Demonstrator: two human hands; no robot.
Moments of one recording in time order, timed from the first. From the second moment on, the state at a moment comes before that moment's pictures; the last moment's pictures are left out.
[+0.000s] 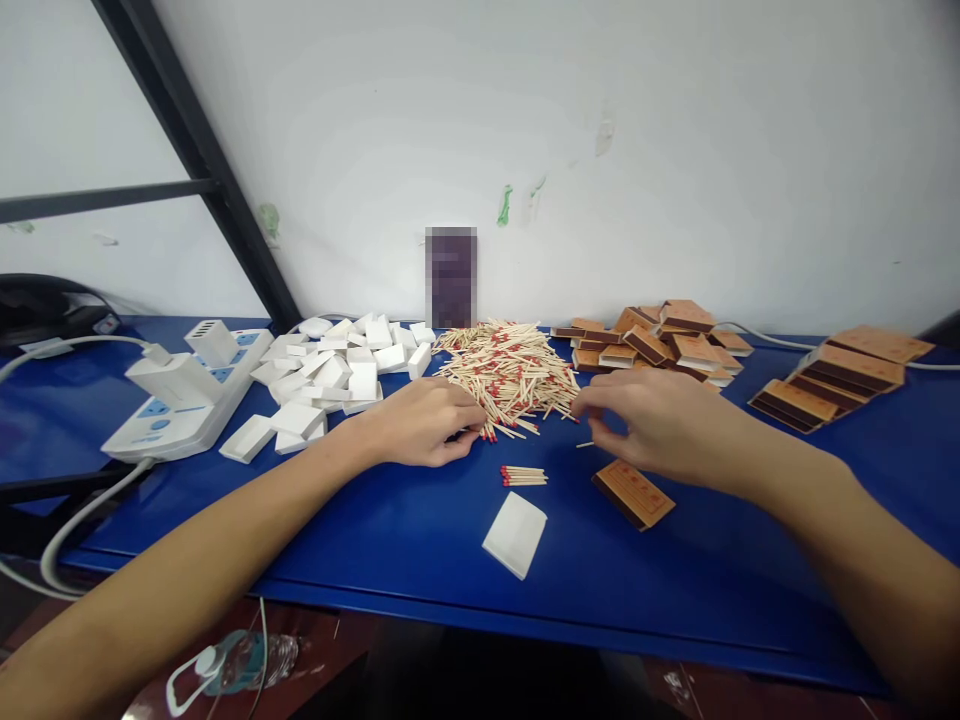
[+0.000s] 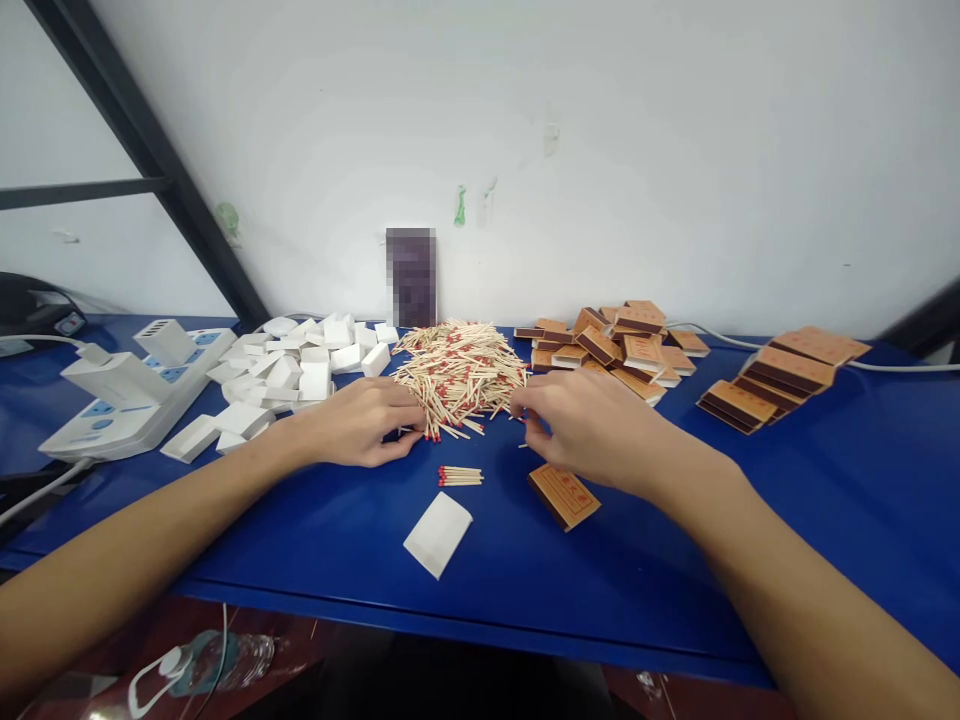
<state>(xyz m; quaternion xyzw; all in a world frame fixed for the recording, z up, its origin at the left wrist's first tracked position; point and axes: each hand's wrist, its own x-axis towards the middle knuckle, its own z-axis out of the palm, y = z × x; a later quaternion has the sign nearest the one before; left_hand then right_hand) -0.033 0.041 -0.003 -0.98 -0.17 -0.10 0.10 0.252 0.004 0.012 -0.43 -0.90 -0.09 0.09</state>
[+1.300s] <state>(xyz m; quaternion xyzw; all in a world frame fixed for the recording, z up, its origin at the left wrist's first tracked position) -0.021 0.032 -0.013 -0.96 -0.19 -0.18 0.06 0.232 0.007 -0.007 -0.34 -0.93 0.03 0.14</state>
